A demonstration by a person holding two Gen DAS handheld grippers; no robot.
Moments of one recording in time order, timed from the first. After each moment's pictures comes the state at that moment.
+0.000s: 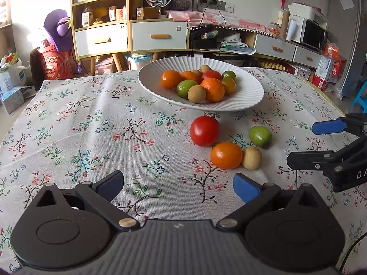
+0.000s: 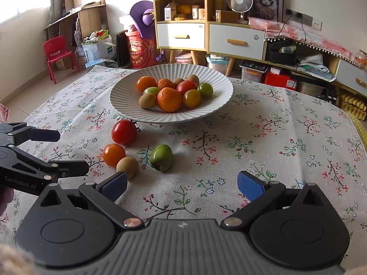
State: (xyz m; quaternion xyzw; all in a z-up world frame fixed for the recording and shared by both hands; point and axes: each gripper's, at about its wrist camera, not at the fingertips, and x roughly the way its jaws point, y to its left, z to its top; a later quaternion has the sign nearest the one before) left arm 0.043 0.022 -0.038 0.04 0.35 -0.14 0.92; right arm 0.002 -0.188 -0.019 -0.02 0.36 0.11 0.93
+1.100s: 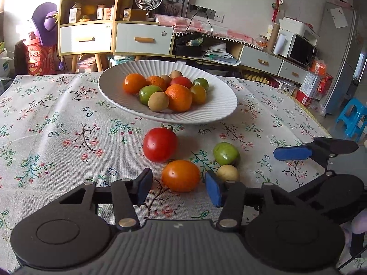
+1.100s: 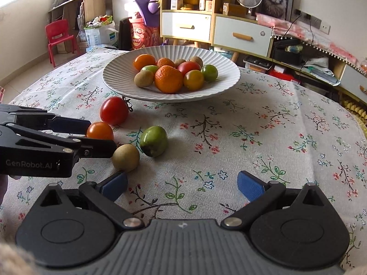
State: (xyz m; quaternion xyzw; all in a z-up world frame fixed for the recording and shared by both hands) left arm 0.055 -0.011 -0.042 -0.02 0.34 -0.18 0.92; right arm 0.010 -0.179 -0.035 -0.05 0.37 0.11 0.92
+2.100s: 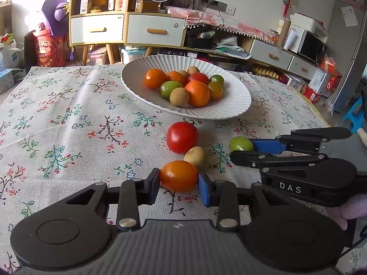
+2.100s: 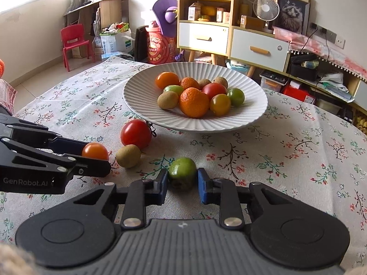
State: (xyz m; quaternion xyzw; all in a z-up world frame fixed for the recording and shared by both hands) left arm 0.046 0.006 -0.031 -0.02 0.37 -0.16 0.92; right arm 0.026 -0.162 -0.024 -0.06 0.35 0.15 0.92
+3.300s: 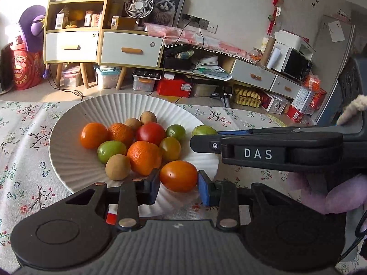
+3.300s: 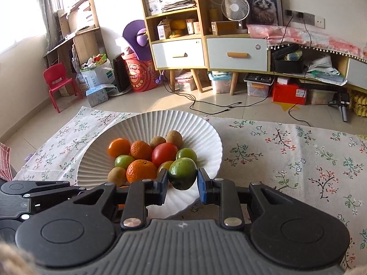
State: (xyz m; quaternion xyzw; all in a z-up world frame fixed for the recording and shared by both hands) left arm 0.116 -0.054 -0.018 -0.05 0.33 -0.21 0.92; right arm 0.099 -0.212 0.007 0.05 0.33 0.13 0.93
